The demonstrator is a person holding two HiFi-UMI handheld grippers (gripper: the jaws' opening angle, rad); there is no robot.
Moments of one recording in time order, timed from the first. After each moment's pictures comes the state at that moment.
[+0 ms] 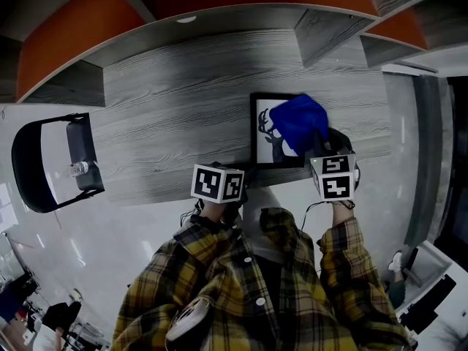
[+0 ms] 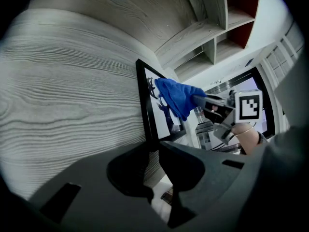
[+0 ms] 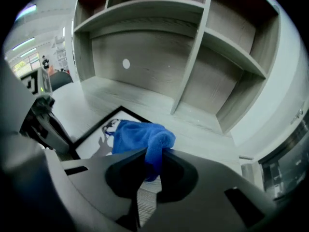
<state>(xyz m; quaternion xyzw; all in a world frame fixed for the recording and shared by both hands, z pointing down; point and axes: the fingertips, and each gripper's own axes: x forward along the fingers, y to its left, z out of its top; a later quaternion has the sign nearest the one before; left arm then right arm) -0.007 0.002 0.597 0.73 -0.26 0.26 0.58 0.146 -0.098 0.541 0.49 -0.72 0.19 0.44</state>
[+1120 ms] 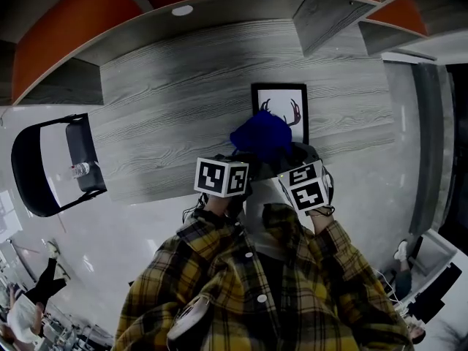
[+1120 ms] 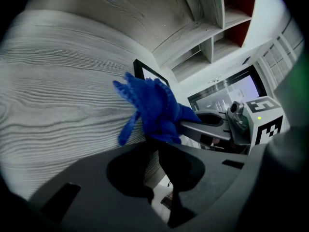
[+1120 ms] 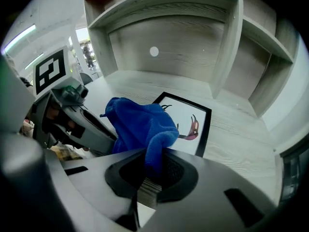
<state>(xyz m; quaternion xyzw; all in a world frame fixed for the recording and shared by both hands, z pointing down) -0.007 0.002 0.596 0.74 -0.25 0.26 0.57 0.050 -0.024 0.577 0.39 -0.75 0.28 0.46</state>
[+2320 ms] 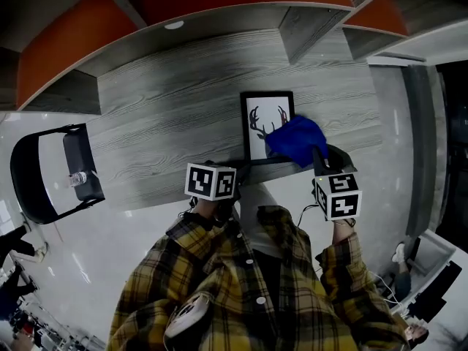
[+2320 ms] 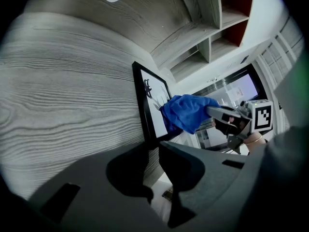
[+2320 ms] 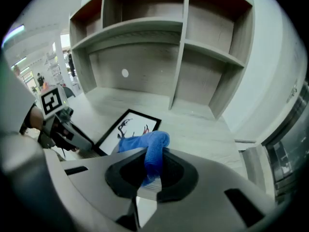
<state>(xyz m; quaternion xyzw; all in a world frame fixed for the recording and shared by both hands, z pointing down) -0.012 0.006 0.592 0.74 -0.24 0.26 0.57 0.153 -0.038 0.506 0.51 -0.72 0.25 0.40</state>
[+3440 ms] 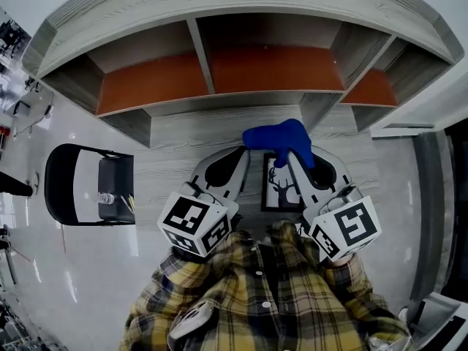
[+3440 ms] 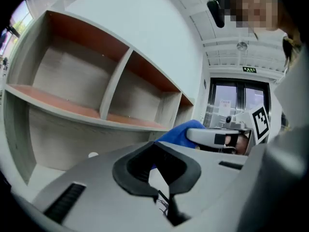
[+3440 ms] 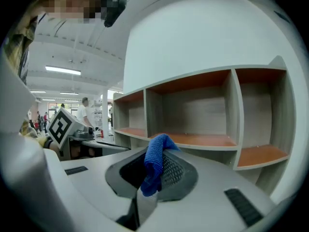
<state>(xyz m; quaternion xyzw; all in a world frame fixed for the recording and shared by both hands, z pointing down) -0.076 -0.123 0.257 0.88 -0.44 0.02 0.18 -0.002 -0.121 0.220 0.40 -0.91 0.06 0.08</state>
